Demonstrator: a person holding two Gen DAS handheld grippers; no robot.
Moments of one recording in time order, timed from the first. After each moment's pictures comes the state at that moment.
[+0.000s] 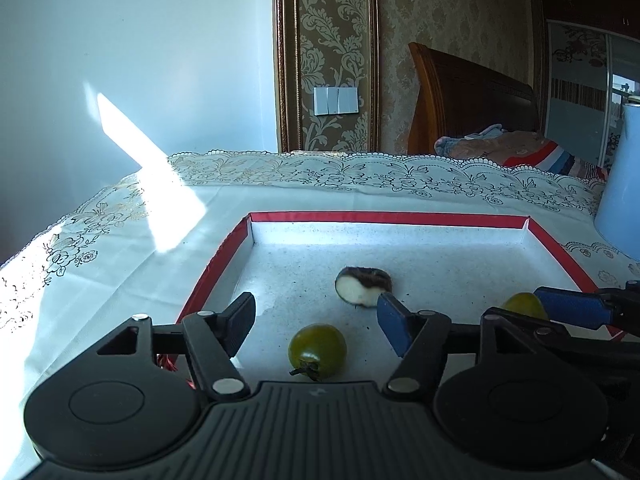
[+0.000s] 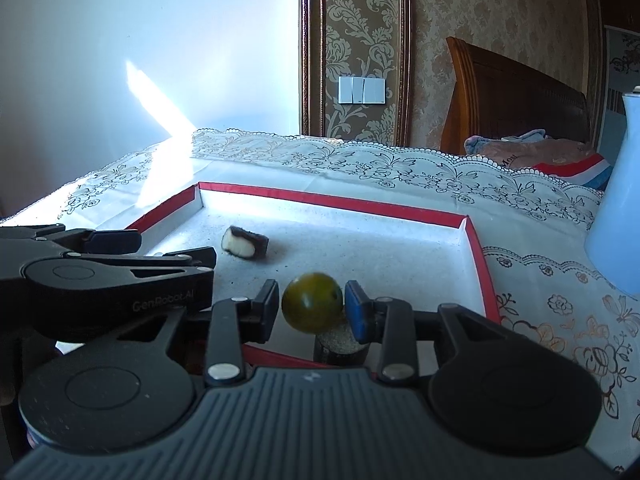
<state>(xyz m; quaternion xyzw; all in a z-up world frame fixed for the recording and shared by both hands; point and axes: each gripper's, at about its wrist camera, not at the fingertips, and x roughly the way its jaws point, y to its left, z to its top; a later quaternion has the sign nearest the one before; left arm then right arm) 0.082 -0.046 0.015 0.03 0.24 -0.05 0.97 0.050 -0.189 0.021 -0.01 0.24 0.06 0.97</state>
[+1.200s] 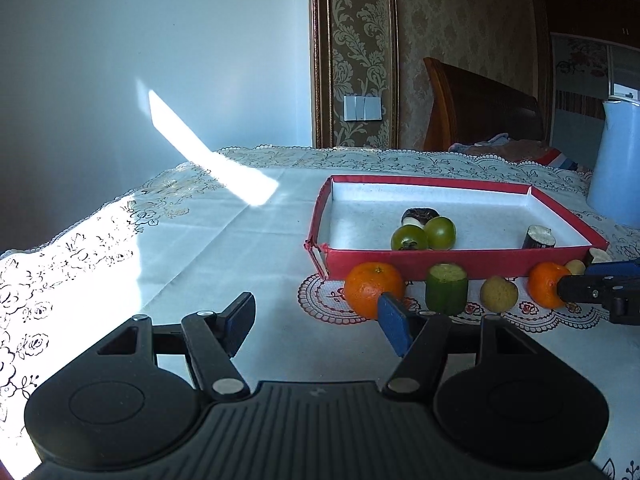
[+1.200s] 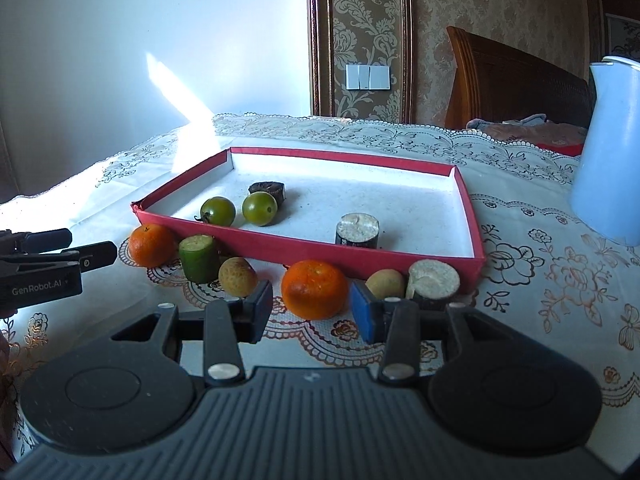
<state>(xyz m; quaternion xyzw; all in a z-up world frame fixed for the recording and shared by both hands) -0.017 0.040 -0.004 0.03 0.22 -0.04 0.97 -0.020 -0.187 0.005 0.00 0.27 0.07 0.96</state>
